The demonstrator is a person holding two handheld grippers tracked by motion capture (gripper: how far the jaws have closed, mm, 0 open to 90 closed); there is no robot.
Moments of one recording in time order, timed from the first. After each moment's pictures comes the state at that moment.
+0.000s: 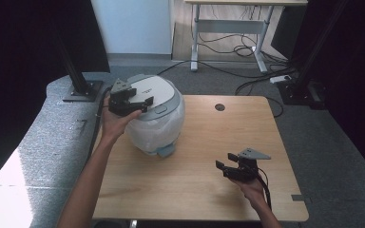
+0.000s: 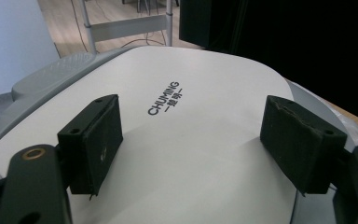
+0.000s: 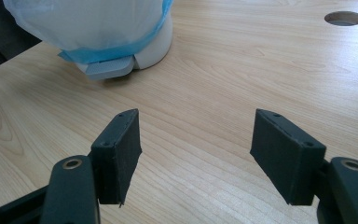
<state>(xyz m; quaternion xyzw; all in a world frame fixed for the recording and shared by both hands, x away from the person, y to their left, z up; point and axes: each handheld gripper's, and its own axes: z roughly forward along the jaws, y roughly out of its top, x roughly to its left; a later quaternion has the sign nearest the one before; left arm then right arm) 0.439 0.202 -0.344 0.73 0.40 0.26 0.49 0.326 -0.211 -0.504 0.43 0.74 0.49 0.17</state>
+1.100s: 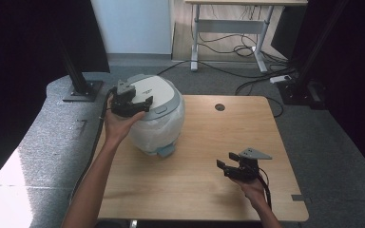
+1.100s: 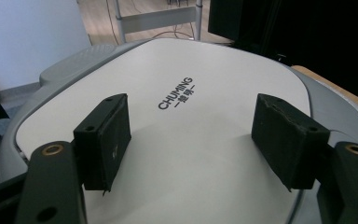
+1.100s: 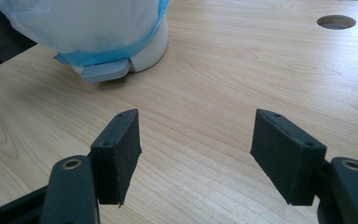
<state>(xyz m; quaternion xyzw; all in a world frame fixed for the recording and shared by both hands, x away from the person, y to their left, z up) 0.432 0.190 -0.342 0.72 0.44 0.29 0.45 0.326 -0.214 -0.502 0.44 0.73 0.49 0.17</state>
